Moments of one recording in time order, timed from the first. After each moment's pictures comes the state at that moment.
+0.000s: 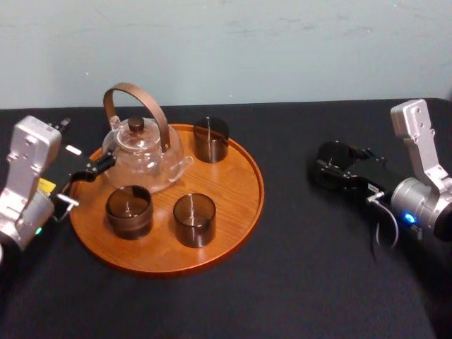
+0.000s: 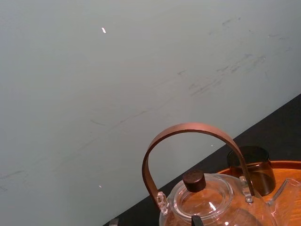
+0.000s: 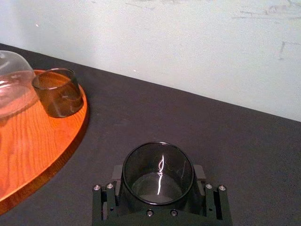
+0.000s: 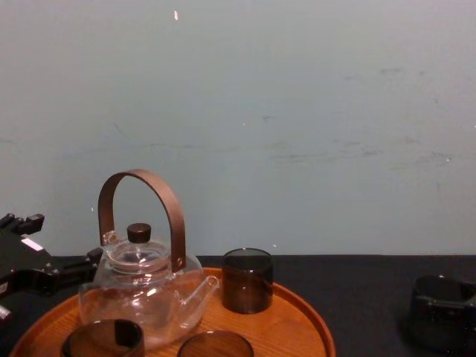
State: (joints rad) left arm -0.20 0.60 0.45 -1.41 -0.25 -0.12 0.03; right arm 0.28 0.39 -0.25 -1.23 0.30 0.16 0.37
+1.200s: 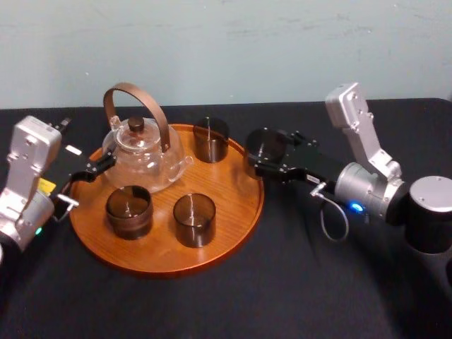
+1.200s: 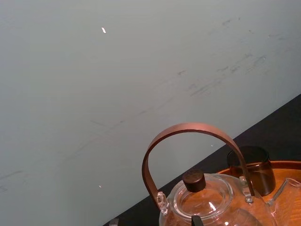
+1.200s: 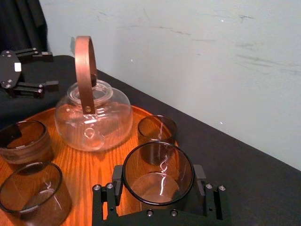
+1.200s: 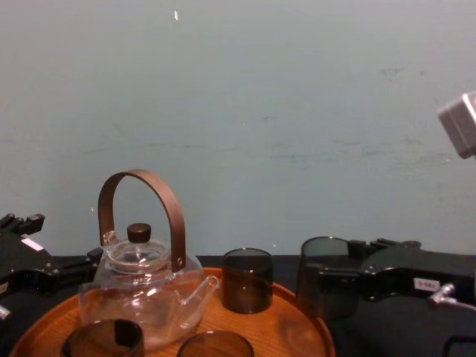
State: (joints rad) left arm -0.20 0.60 0.45 -1.41 -0.25 -0.12 0.03; right arm 0.34 0.36 -0.42 -1.33 0.30 0.13 0.47
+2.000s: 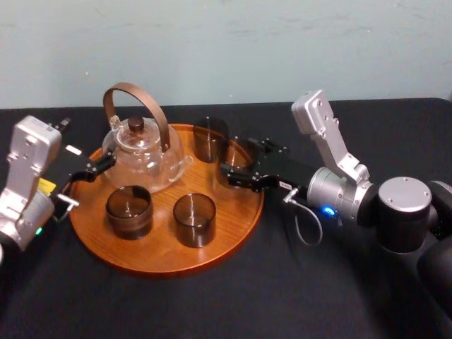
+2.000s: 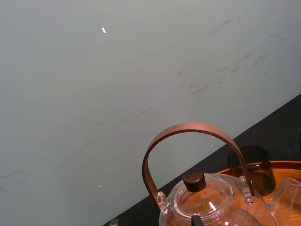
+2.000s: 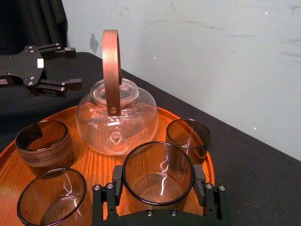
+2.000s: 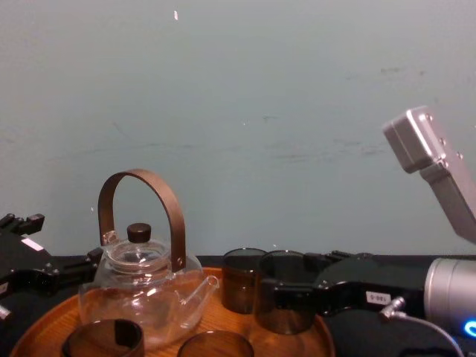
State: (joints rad) left arm -0.20 0.60 0.45 -1.41 -0.25 -0.12 0.03; right arm 0.39 0.31 -0.49 -1.26 0.29 0.10 0.49
